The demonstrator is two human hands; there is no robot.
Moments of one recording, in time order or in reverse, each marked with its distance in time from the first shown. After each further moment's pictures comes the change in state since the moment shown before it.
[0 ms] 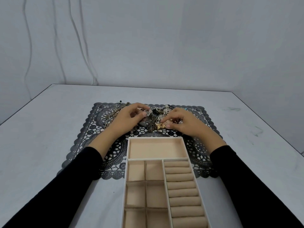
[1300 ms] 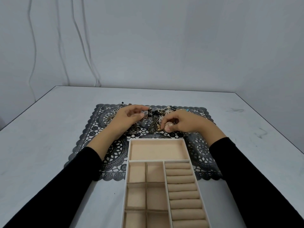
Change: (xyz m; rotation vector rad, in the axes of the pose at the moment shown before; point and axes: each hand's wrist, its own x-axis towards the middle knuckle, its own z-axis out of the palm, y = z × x) left_hand -0.006 0.011 -0.007 -0.188 0.002 -0.143; right_hand 0.016 -0.019 -0.013 -0.080 -0.313 0.019
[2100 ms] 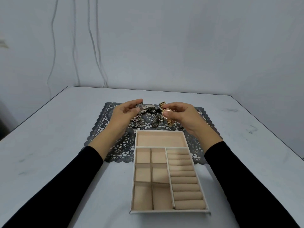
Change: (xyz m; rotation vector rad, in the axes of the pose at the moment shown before) left_hand -0.045 0.016 -0.005 -0.227 0.272 0.022; right_hand -0.028 -0.040 0.029 0.816 0.484 -0.023
